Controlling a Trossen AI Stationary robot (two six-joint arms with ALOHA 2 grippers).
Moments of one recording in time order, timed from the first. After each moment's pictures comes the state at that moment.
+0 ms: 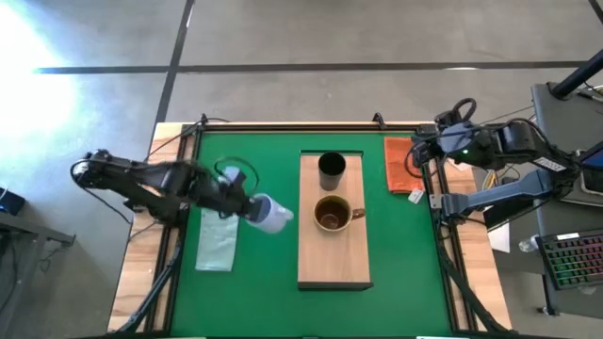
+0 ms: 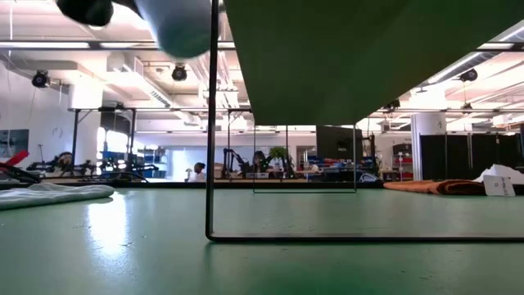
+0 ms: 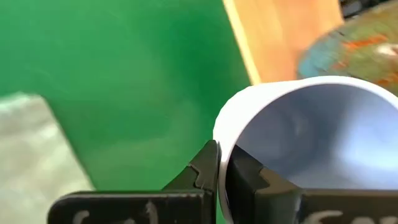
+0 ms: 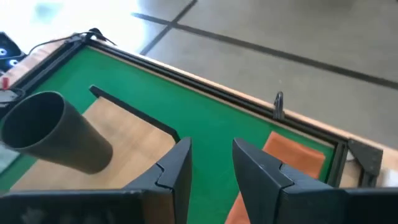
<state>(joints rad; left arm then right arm) -0.25 1.22 1.31 -1.05 -0.24 -1.40 -0.04 0.95 1.47 -1.36 0.63 0.78</state>
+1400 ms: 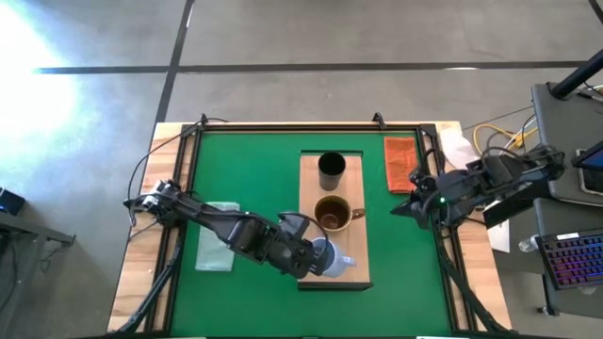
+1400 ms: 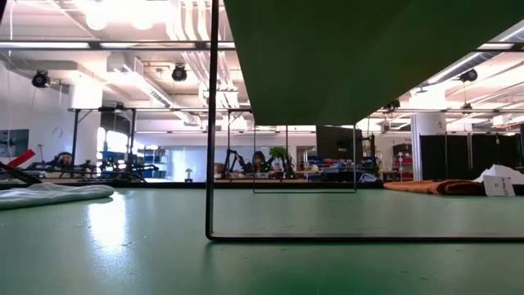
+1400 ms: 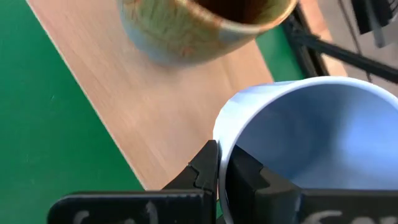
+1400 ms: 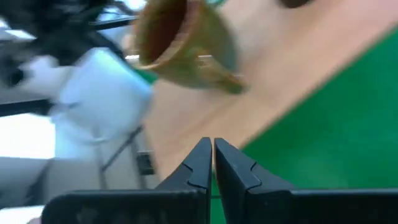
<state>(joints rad) -0.43 1.92 2.09 -1.13 -0.37 -1.46 0.36 0.78 1.00 -0.85 0.15 1.05</state>
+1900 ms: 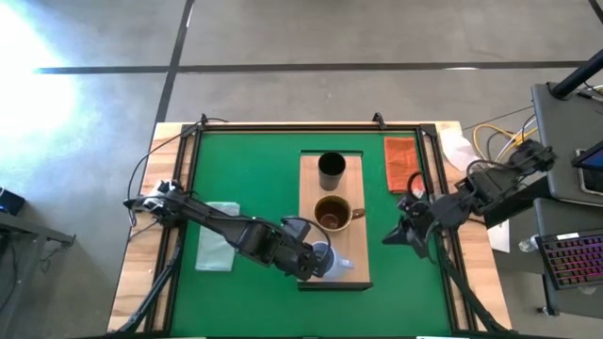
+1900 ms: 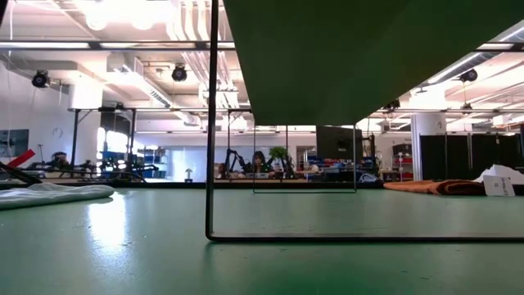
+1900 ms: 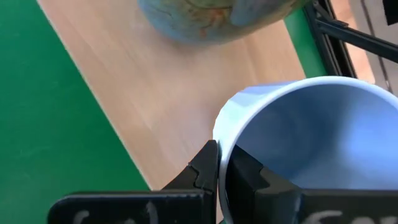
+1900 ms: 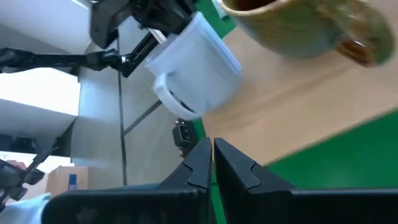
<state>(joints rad) -0.42 1.93 1.99 -1.06 -0.33 -1.49 0.55 0.96 1.05 -0.67 0.13 1.05</state>
